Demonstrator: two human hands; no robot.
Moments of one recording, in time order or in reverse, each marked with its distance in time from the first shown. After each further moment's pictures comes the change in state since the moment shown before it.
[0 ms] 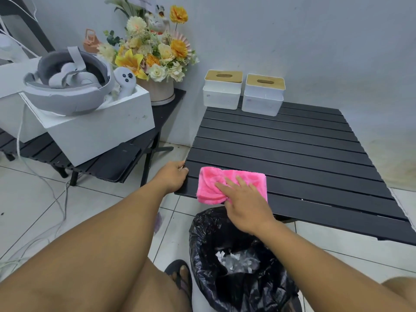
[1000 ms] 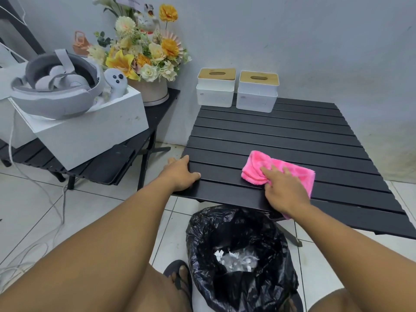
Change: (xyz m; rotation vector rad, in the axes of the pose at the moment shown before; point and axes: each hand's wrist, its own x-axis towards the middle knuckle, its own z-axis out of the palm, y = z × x) left_hand -0.013 0.047 0.014 0.416 -0.036 -0.057; right_hand -0.003 0.094 -0.029 -0.001 0.061 0.358
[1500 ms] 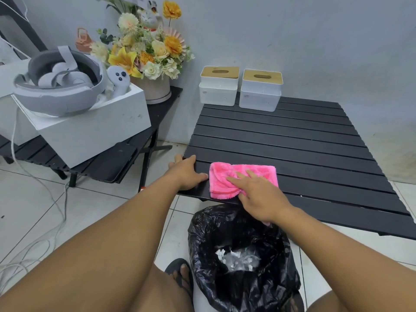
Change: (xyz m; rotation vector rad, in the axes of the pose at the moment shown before) left_hand 0.001 0.005 0.004 0.048 -0.016 0.048; right_hand -0.012 -0.050 0.008 -0.010 -0.157 -0.371
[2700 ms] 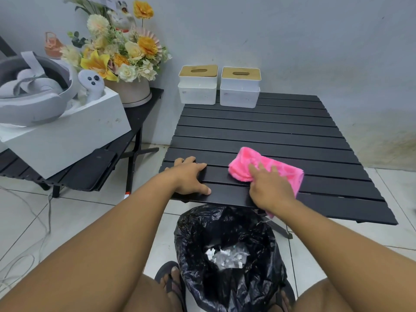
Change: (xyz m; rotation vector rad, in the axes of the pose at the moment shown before) left_hand 0.002 0.043 0.012 0.321 -0.195 0.238; right_hand -0.014 0.048 -0.009 -0.019 0.091 0.430
